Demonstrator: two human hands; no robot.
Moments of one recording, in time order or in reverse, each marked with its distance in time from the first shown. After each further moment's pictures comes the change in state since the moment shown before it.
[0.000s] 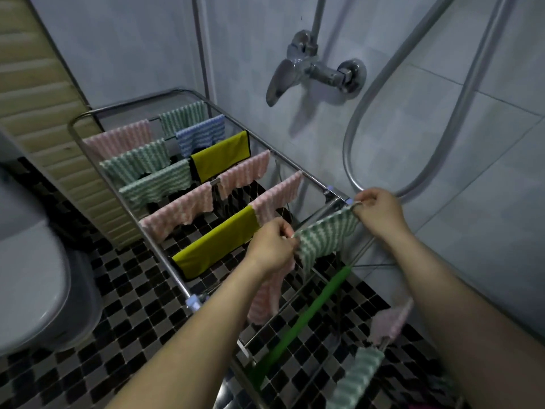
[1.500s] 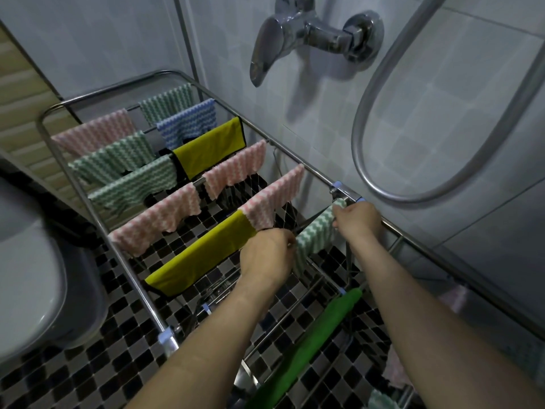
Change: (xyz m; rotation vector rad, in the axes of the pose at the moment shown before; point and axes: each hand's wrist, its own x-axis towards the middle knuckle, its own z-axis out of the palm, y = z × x) left_hand 0.066 -0.027 0.039 0.668 0.160 0.107; right_hand 0.070 0.054 0.094 -0.118 -0.002 0.310
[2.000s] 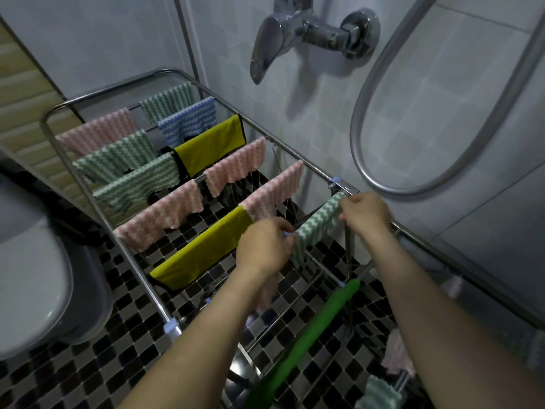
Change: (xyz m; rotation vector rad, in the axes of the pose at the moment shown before) left_hand -0.004 -0.001 -0.022 -0.189 -0.076 -0.066; right_hand -0.025 -0.011 -0.030 0.041 -0.035 -0.083
